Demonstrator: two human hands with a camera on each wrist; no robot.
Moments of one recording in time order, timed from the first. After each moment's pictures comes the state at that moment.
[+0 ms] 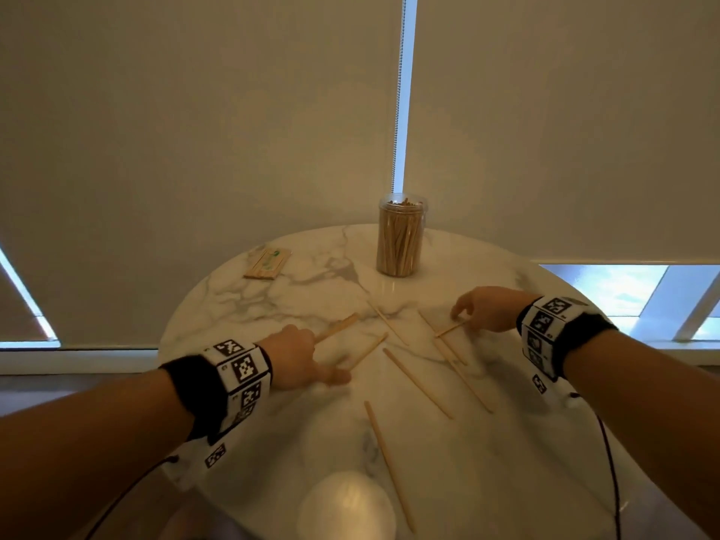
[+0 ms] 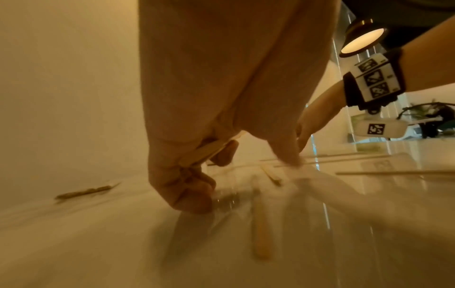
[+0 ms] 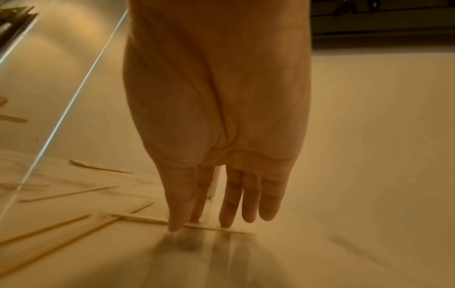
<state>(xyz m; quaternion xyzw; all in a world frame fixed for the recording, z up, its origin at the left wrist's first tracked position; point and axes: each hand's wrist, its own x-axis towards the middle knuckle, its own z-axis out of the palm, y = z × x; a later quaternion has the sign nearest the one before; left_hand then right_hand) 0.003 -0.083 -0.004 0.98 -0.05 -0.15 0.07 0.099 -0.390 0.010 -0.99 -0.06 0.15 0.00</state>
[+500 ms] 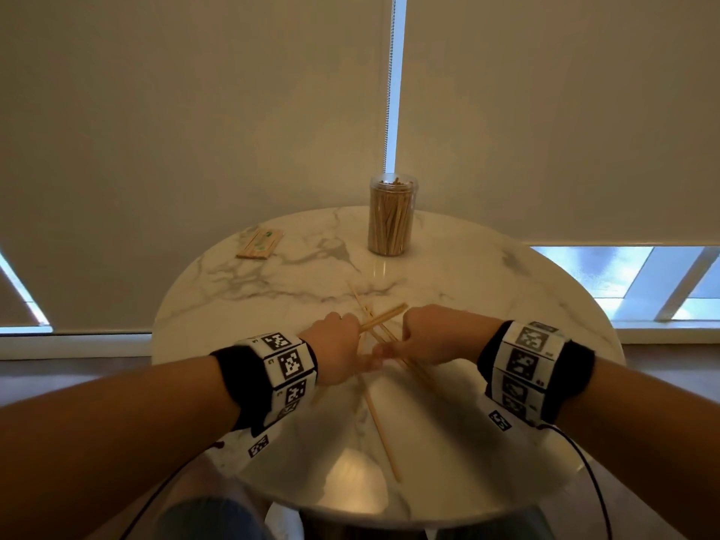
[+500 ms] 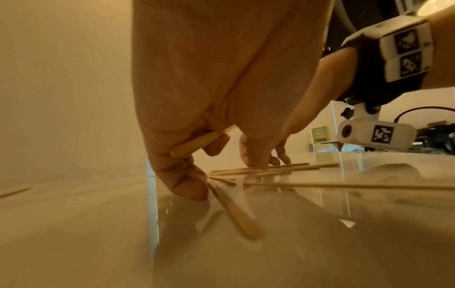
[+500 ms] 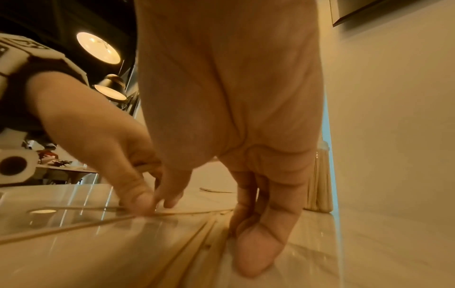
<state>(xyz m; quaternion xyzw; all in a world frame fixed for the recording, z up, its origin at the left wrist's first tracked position) -0.020 -0.141 -0.022 0.99 -0.11 -0.11 0.08 0.008 -0.314 -0.005 -0.97 -0.16 0.17 0.03</state>
